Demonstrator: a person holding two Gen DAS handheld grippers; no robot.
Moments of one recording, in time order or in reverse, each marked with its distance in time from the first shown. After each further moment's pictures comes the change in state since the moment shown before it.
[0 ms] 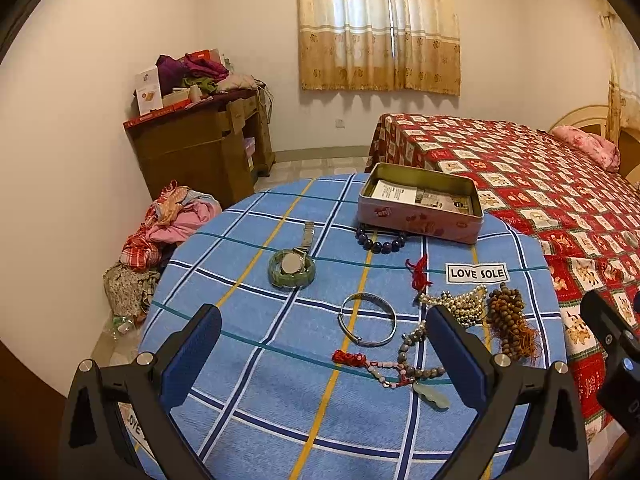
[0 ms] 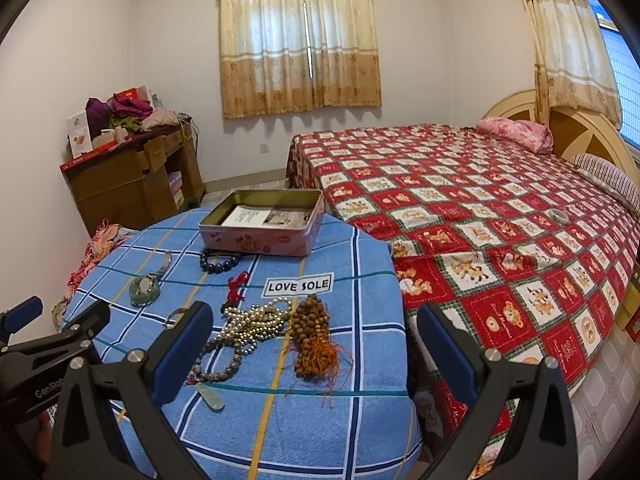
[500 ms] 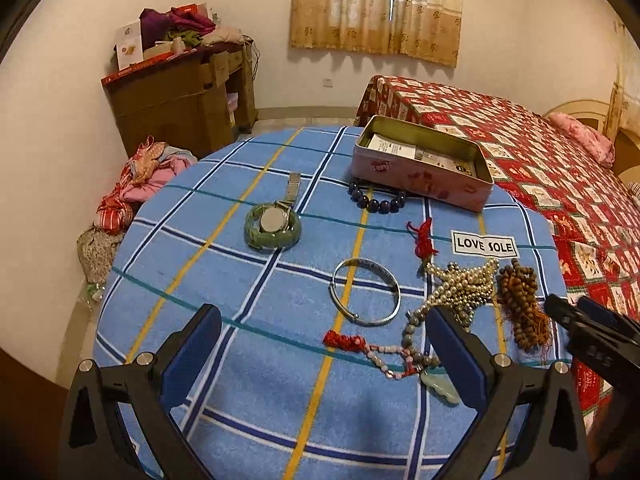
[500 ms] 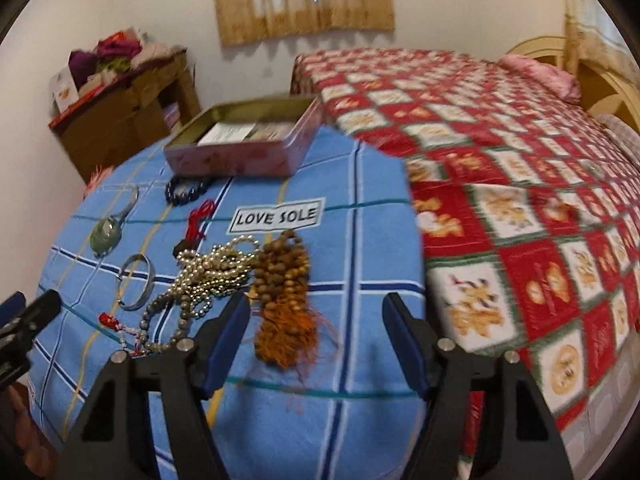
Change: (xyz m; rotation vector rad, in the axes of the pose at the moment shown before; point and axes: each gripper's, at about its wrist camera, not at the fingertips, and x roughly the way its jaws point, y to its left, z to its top) left arm 0.052 0.011 -0.009 -0.035 0.147 -0.079; right arm 0.100 -0.017 -0.013 -0.040 0.300 0.071
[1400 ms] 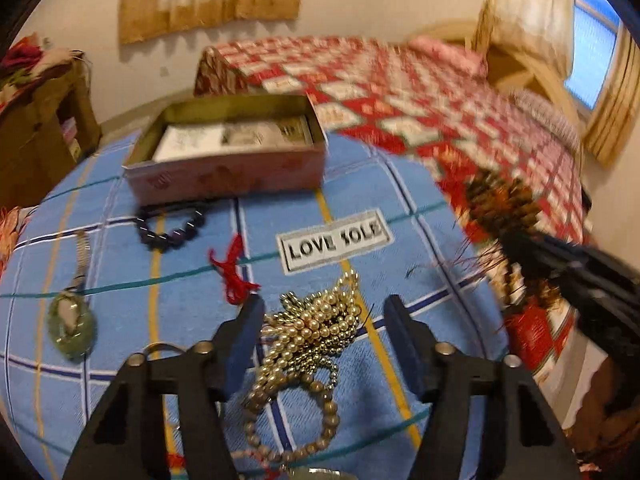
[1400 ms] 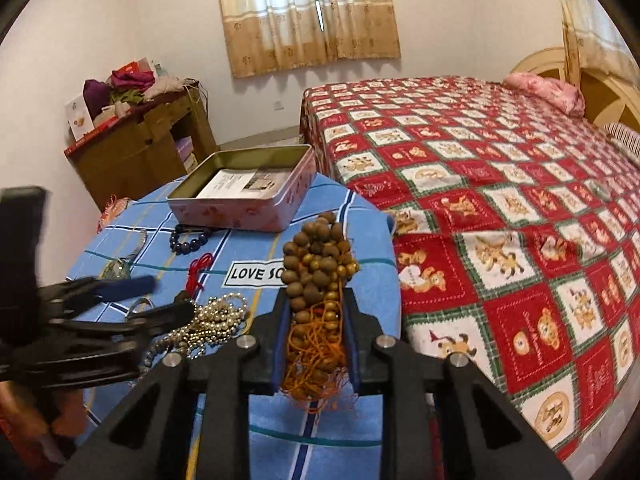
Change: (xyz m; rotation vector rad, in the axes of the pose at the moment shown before) left arm 0.079 -0.112 0.039 0.364 0.177 -0.457; right arm -0.031 -0.038 0.019 0.038 -0.144 0.054
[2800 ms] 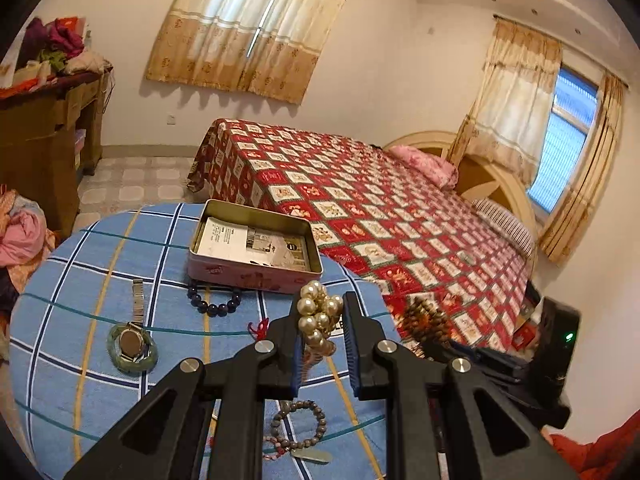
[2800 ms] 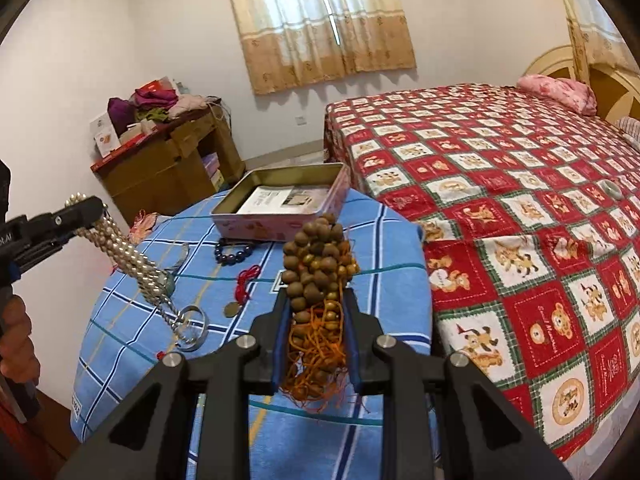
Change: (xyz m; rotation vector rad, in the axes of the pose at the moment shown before) left arm -0.152 0.059 0.004 -0.192 -0.374 -0.178; right arm -0.029 0.024 0.001 0.014 -0.048 0.102
